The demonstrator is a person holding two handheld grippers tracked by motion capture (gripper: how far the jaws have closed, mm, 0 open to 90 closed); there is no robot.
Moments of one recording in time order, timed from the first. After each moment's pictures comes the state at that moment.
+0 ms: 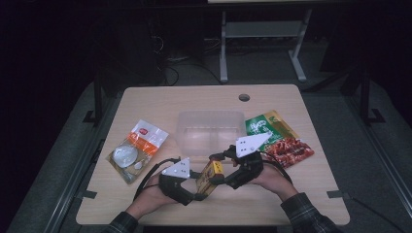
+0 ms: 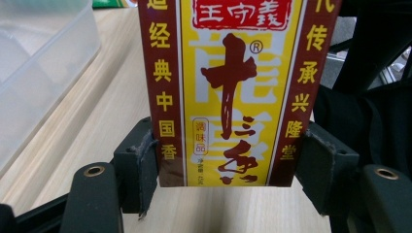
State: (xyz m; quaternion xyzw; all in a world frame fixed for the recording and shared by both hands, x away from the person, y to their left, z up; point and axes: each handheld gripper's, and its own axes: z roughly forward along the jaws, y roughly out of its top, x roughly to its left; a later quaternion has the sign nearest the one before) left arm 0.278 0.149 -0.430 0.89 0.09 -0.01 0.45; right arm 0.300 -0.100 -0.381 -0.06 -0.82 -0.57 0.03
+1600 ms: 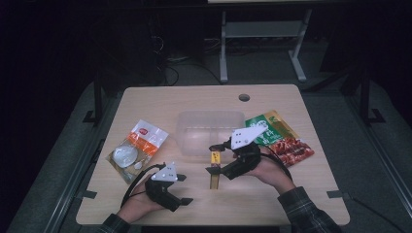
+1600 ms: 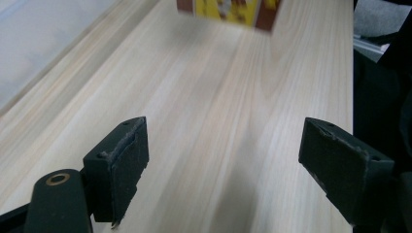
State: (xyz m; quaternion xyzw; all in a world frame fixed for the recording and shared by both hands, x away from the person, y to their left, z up) left arm 0.263 0.193 -0.445 0.90 0.17 0.02 0.39; right arm 0.313 -0.094 -0.365 -0.08 -0.84 -0.53 -0.02
